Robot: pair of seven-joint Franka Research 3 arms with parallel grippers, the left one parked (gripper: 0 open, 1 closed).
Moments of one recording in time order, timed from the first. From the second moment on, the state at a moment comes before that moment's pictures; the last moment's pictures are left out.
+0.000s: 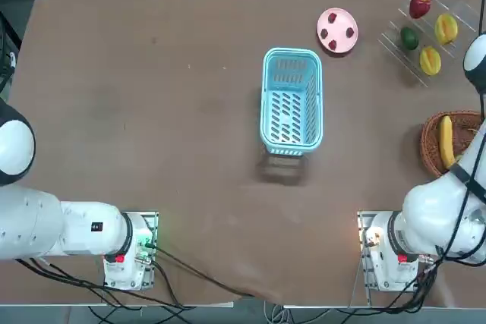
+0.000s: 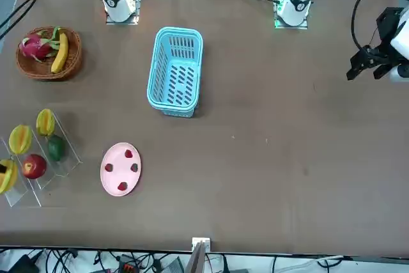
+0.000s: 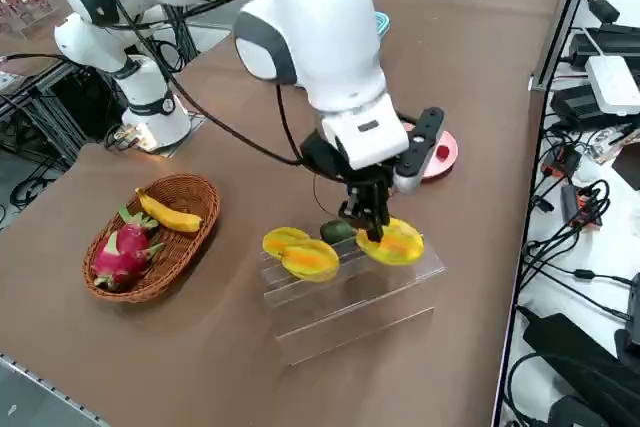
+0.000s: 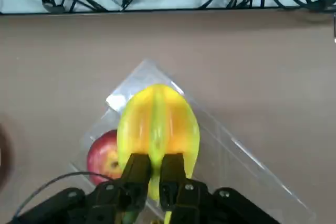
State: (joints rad) arm -0.36 0.76 0.02 -0.98 -0.01 1.90 -0.29
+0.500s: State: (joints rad) arm -0.21 0.62 0.04 -0.98 -0.04 1.59 -0.03
